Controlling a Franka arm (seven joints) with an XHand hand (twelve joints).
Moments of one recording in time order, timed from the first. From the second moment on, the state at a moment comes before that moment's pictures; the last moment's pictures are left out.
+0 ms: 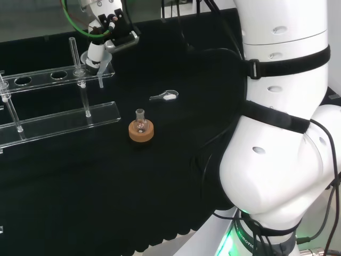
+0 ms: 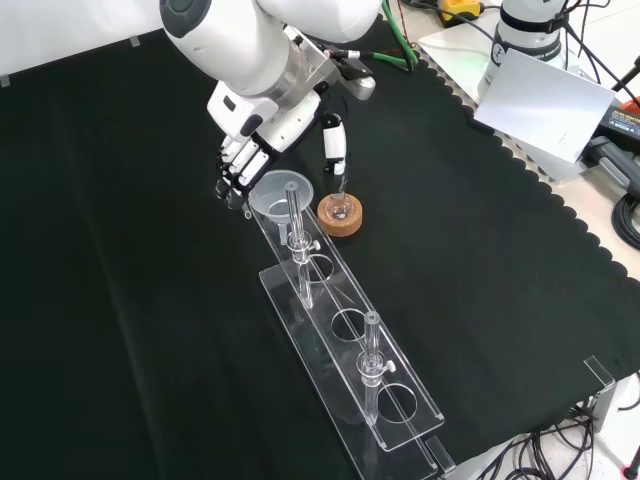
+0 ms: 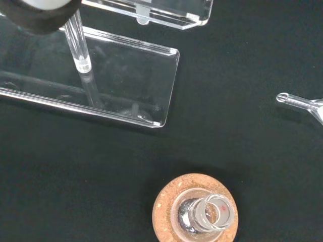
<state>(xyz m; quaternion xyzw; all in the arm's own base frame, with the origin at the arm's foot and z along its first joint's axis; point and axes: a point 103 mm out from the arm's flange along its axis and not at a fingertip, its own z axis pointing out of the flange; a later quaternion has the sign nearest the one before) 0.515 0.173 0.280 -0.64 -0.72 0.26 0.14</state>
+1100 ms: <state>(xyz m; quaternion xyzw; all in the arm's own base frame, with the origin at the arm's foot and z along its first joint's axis) 0.516 0.185 0.270 -0.63 -0.73 0.26 0.12</state>
